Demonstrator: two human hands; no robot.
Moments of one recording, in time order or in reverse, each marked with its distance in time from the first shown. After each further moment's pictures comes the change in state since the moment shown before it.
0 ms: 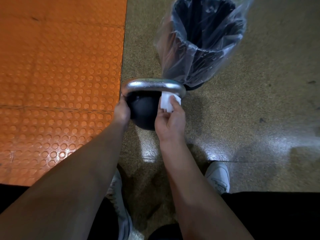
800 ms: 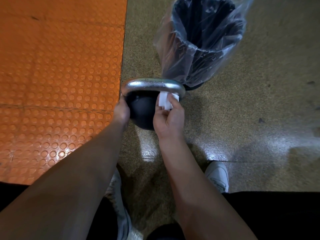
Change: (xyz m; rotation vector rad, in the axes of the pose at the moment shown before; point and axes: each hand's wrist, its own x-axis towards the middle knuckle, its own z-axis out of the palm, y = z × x) left_hand 0.001 -0.002 0.001 -0.032 -0.026 -0.012; right_hand -0.007 -0.003 0.010 0.032 0.008 0.032
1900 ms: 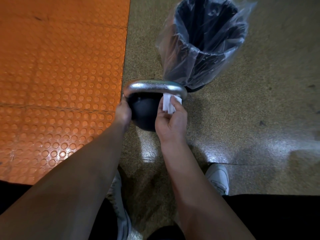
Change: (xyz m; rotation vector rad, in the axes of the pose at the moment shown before) left_hand 0.002 0.000 -0.004 0.019 -0.055 0.000; right_hand -0.004 -0.001 -0.001 0.040 0.008 -0.026
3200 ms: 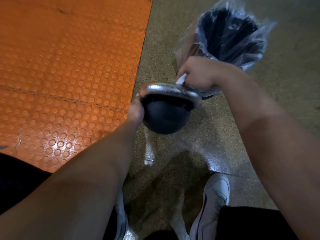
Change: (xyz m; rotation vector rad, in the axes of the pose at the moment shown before) left_hand 0.003 -0.001 0.000 0.025 0.035 -0.019; right_hand 0.008 -0.070 0.149 -2.816 -0.900 -0.514
